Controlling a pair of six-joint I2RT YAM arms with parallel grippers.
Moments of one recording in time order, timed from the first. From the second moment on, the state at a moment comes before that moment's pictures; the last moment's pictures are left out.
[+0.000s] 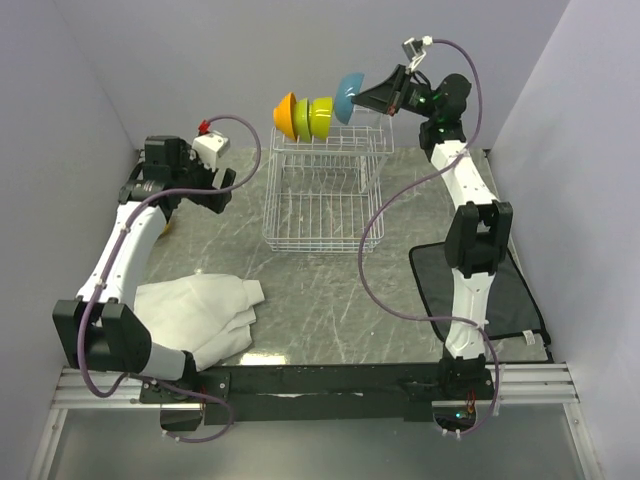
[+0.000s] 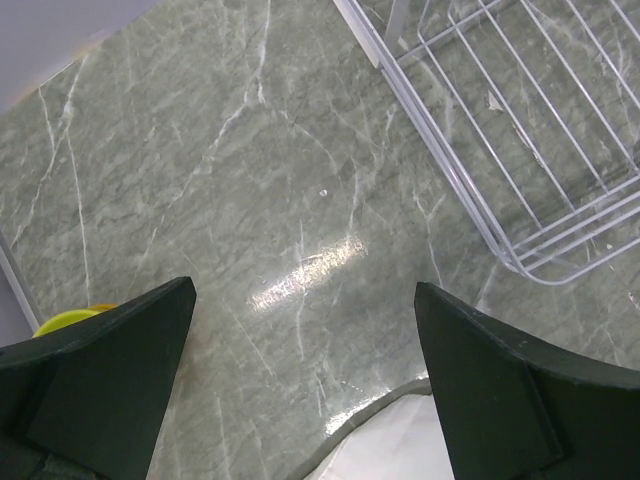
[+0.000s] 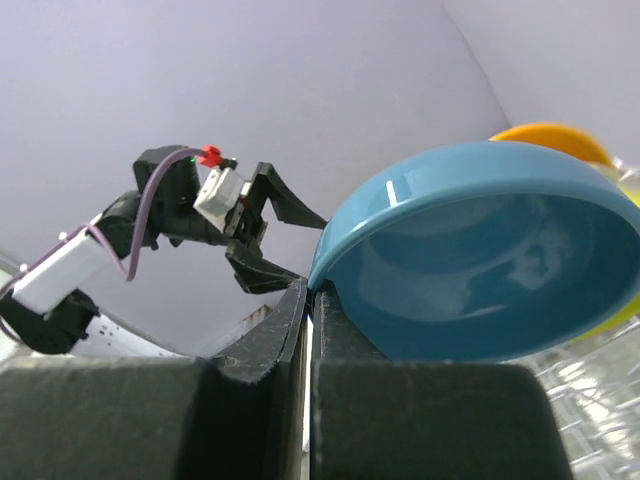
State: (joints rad) left arm -0.07 1.41 1.35 -0.57 0.29 0.39; right arm 0.10 2.18 2.09 0.60 -1.16 1.15
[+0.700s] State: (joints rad) left arm -0.14 1.48 1.39 -0.73 0.14 0.54; right arm 0.05 2.50 2.27 1.04 -1.19 1.41
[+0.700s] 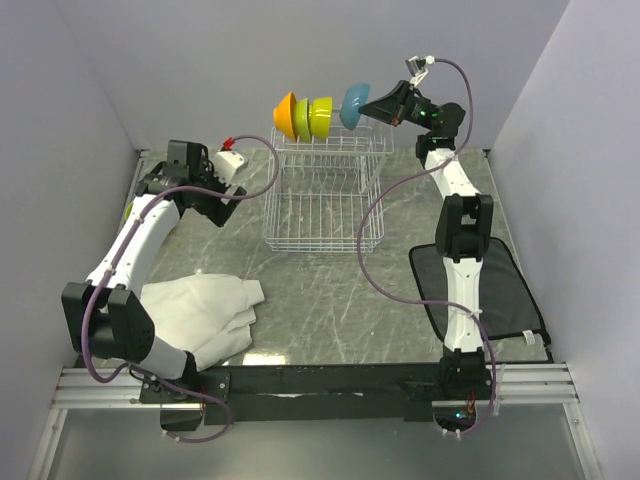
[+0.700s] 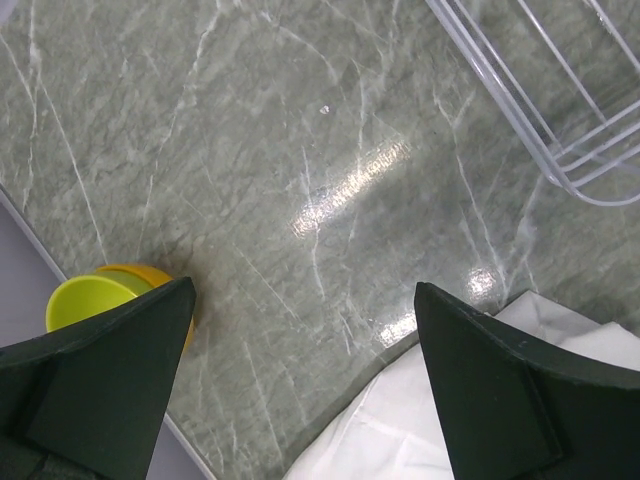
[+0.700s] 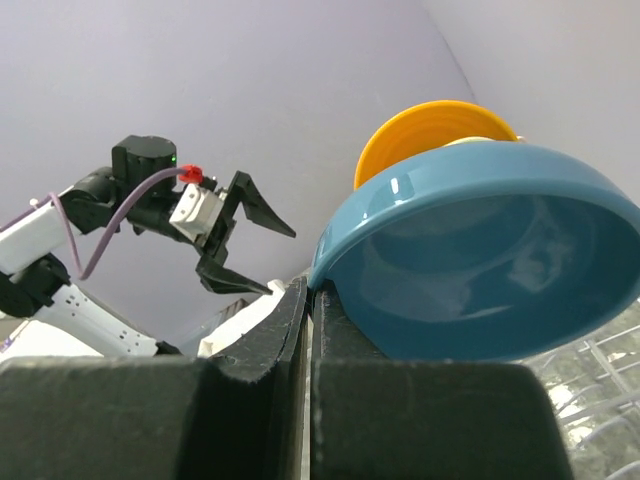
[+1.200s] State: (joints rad) left arm -0.21 1.49 1.38 -0.73 0.02 0.57; right arm 0.09 2.53 2.33 1.11 -1.20 1.45
